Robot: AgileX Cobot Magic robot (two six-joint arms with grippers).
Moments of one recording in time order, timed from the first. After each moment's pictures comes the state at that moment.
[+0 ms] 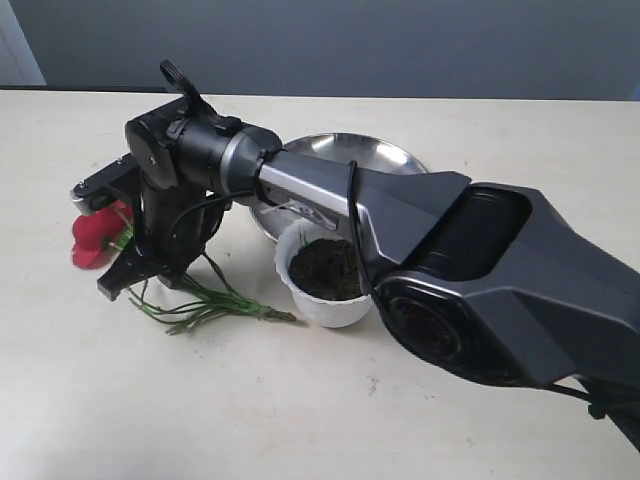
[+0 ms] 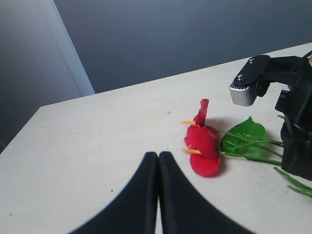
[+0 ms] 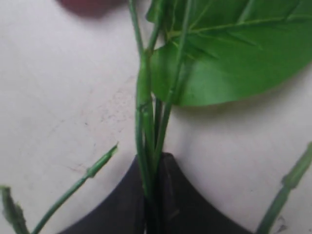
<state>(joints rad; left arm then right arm) -0.03 0.00 0.00 0.21 0.25 0.01 1.05 2.62 -2.34 0.11 1.09 -0.11</state>
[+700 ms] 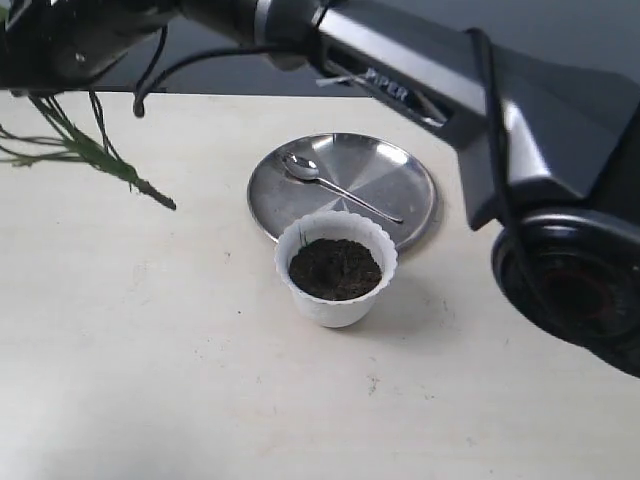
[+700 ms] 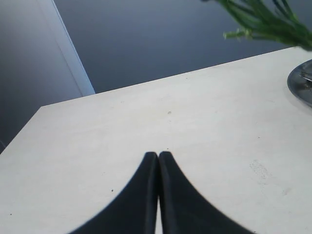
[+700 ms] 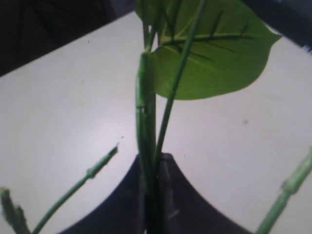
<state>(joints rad) -0.03 0.00 0.00 0.21 0.25 0.01 1.05 2.29 -2.33 0.28 0.75 -0.13</state>
